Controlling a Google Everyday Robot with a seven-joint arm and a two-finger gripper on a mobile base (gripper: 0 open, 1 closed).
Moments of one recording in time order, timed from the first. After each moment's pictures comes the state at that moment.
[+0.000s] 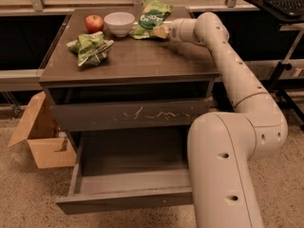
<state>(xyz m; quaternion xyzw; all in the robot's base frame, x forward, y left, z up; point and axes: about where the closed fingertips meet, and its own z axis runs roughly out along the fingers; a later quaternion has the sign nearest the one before) 0.956 -0.072 0.849 -0.24 0.77 0.21 0.56</state>
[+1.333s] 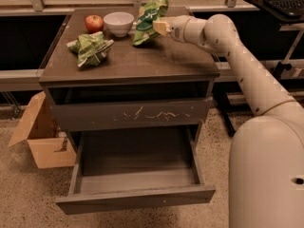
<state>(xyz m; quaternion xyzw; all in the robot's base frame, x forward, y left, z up) 0.895 -0.050 0.900 -0.27 0.70 0.25 0.61</state>
